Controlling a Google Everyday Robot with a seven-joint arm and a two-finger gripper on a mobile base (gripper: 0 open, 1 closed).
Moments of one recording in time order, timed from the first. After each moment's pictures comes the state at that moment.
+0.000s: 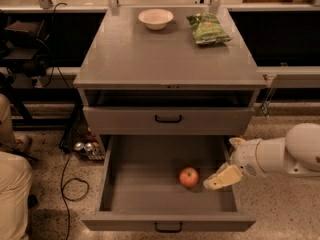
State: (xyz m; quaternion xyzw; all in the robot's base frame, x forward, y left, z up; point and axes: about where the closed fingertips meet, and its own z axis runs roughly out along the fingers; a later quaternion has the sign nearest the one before) arm 0.476 -0.179 0.669 -0.42 0.83 0.17 0.32
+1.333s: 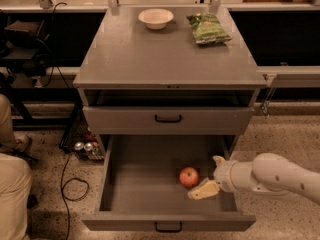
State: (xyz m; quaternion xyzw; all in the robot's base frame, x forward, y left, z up) arm 0.502 -0.157 0.534 -0.39 0.84 0.19 0.33
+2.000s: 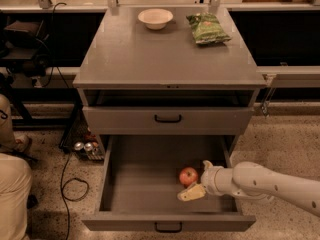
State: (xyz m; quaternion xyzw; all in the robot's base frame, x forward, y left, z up) arm 0.526 -0.130 0.465 -0.38 0.84 0.18 0.34
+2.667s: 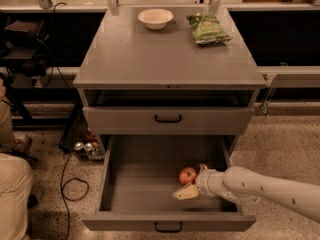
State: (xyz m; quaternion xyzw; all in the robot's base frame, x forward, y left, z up) arm 0.551 -0.122 0.404 -0.35 0.85 0.18 0.34
